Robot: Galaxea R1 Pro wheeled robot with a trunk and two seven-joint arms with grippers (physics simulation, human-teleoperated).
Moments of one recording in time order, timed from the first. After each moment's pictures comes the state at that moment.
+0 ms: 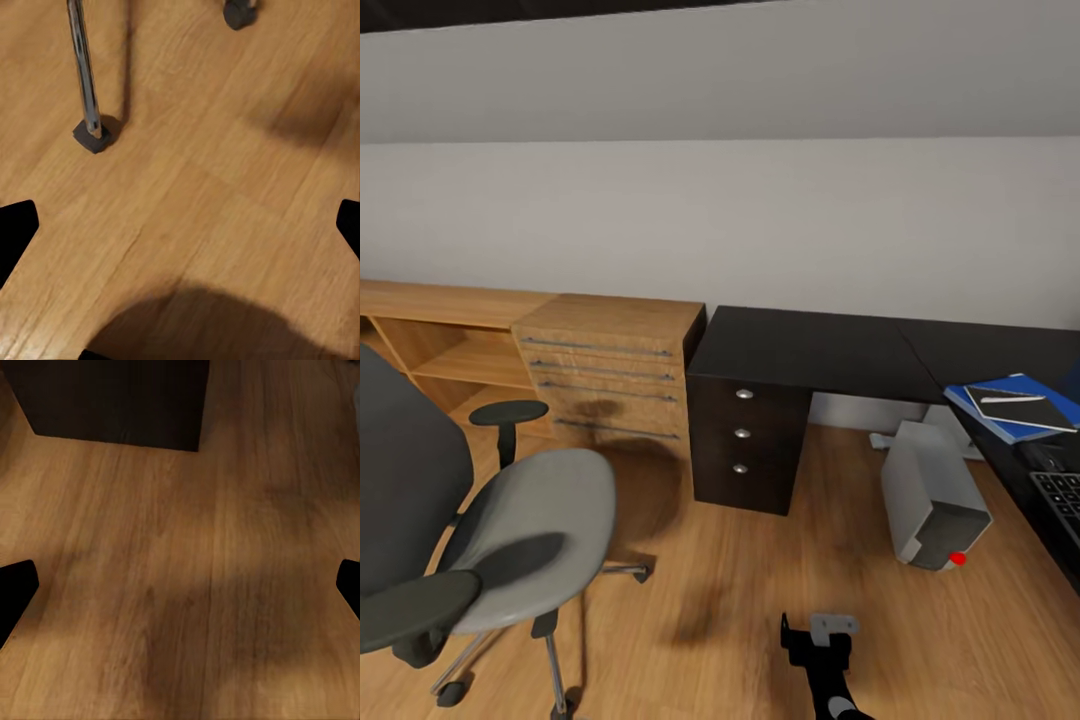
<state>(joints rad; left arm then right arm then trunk) -0.14 0.05 -0.35 -0.44 0.69 -0.35 0.13 -0.55 0.14 0.54 -0.01 -0.47 -0.57 -0.24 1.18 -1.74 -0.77</state>
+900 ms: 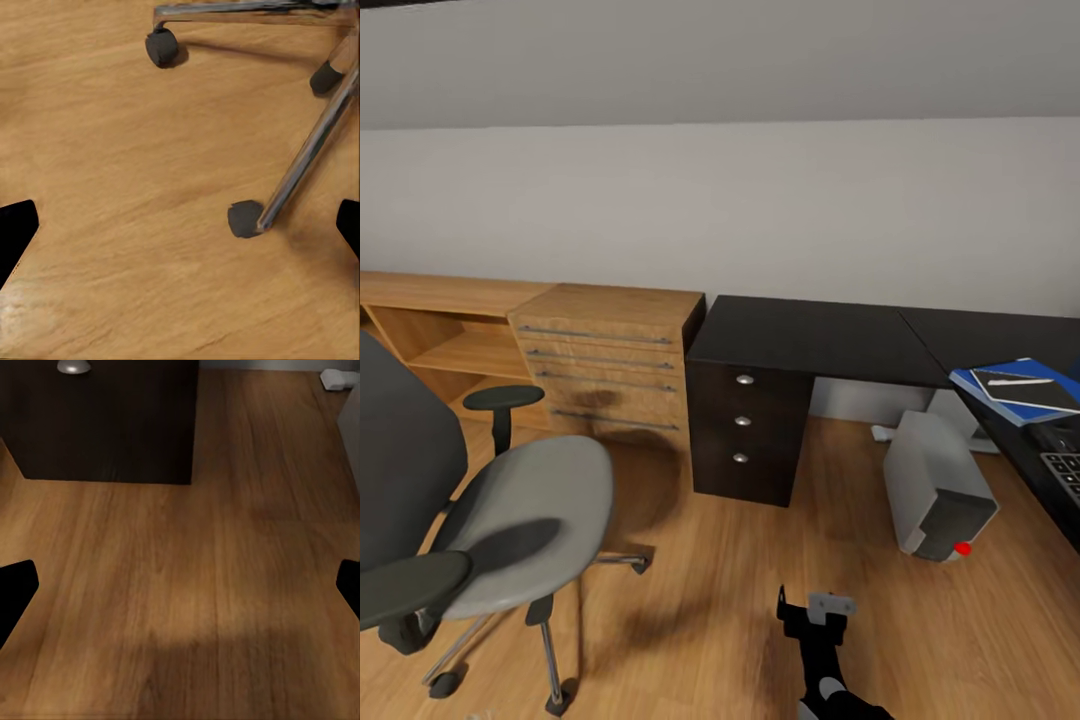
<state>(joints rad) -0.14 0.13 0.18 -0.46 0.87 -0.33 0.14 -0.55 0.14 0.54 -0.11 -0.47 -0.60 -0.33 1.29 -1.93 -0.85</state>
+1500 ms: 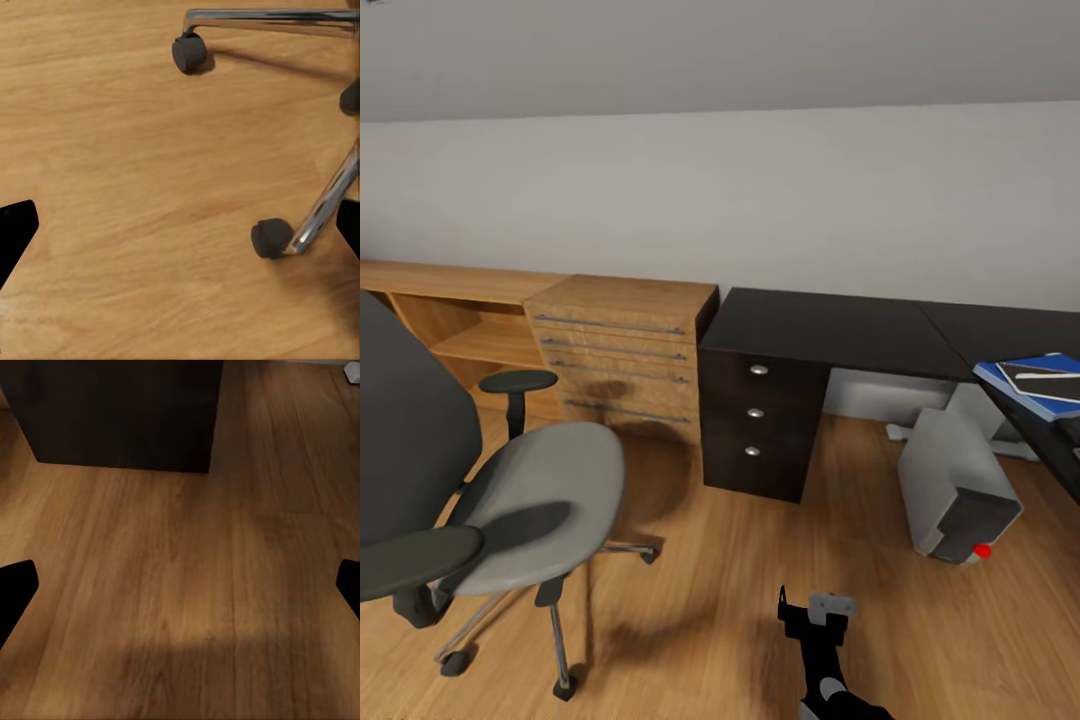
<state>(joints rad) -0.14 0.13 0.26 -0.46 0.84 -0.33 0.09 -0.55 0.13 0.54 -0.11 -0.46 -0.60 -0.33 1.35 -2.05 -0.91</state>
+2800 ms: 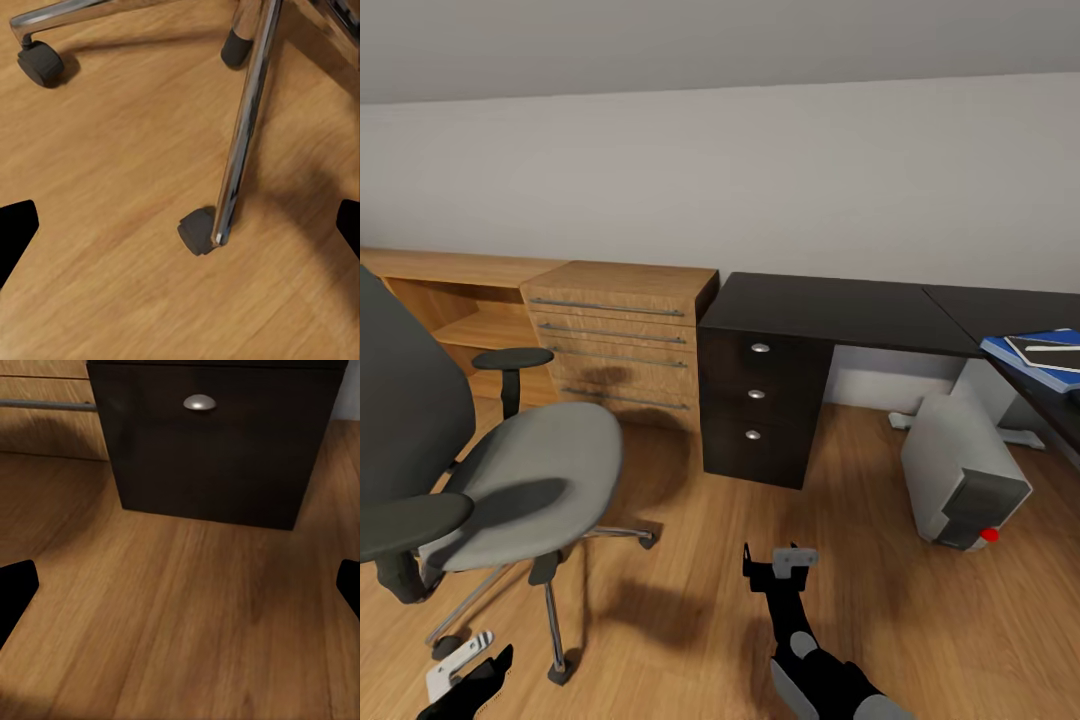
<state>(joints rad) -0.14 0.18 0.24 -0.81 0.56 0.05 0.07 -0.55 0.14 0.61 -0.39 -0.38 -0.49 -0.34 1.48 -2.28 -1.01</state>
